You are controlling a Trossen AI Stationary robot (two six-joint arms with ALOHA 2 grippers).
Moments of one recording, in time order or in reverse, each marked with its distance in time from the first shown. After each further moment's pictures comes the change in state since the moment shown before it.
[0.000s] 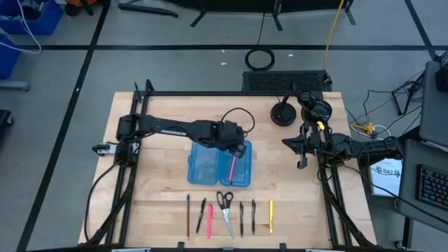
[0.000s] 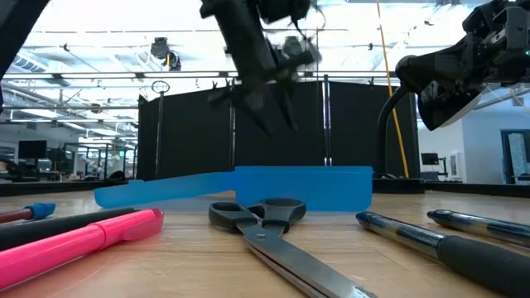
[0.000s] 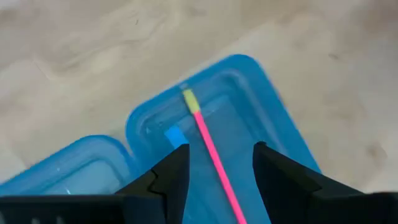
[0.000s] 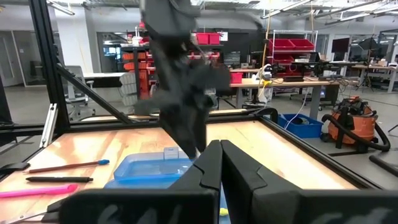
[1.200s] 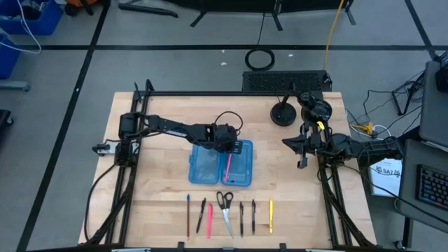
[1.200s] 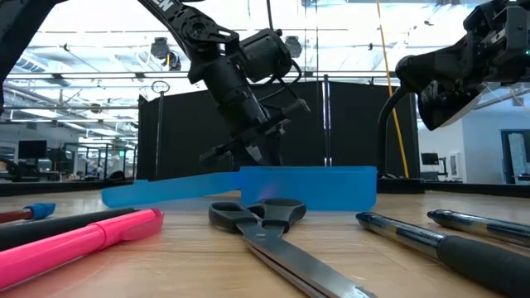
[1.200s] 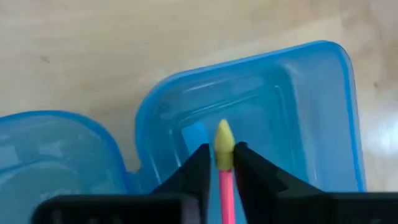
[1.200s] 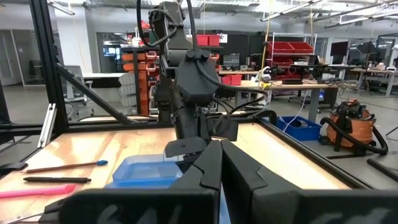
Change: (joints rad) left arm 0.092 0.034 -0.349 0.475 0.175 -0.247; right arm 0.000 0.000 0.000 0.008 0.002 -0.015
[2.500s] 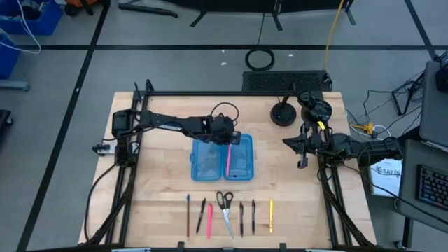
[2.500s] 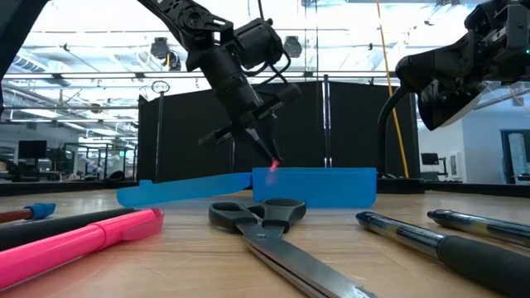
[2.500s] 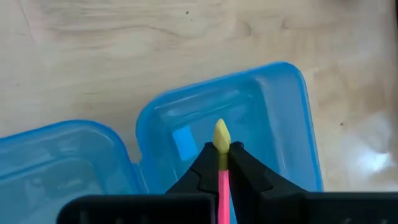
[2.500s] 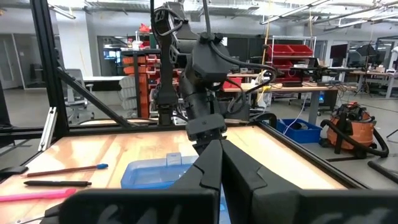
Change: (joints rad) left arm 0.051 -0.080 0.001 -0.038 -0.032 -0.026; right arm 0.000 -0.013 0.000 0.000 0.000 -0.001
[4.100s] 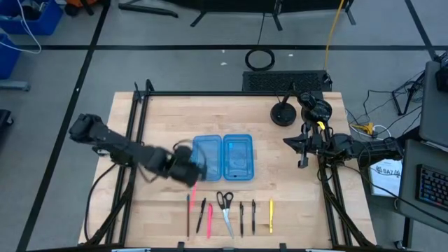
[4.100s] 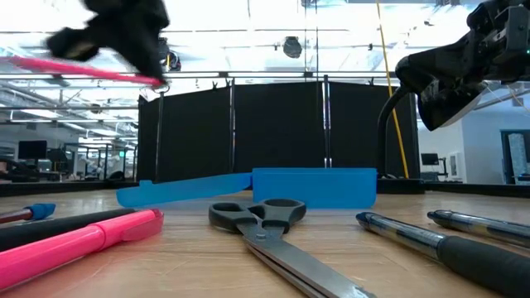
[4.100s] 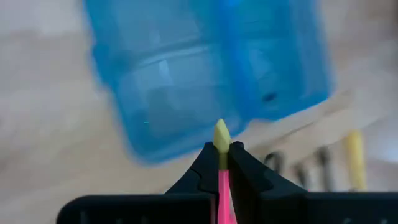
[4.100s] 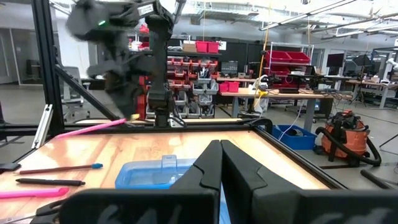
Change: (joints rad) left arm -0.506 -0.421 -0.104 -0.497 -0.287 -0.440; right arm 0.000 -0.021 0.000 -0.002 0.002 -0.046
